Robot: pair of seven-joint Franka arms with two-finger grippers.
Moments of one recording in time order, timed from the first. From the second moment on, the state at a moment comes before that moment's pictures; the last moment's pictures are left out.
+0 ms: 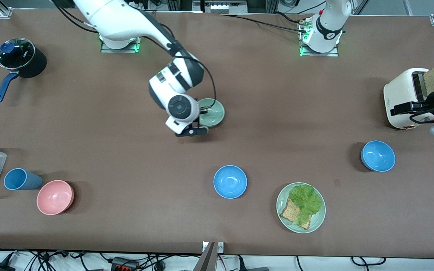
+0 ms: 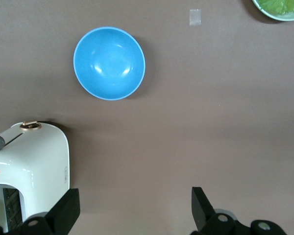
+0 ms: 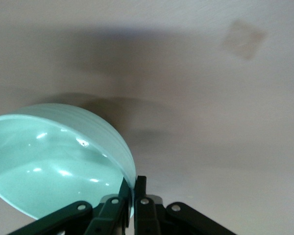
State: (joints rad) left arm 0.24 0.16 -0.04 -1.72 -0.03 1.66 0.12; right arm 0.49 0.70 0.25 -1.58 0.10 2.00 0.57
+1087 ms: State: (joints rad) left arm 0.31 0.39 -0.04 -1.67 0.02 1.89 0.19; right arm 0.43 0.54 0.13 -1.49 0.18 1.97 0.60
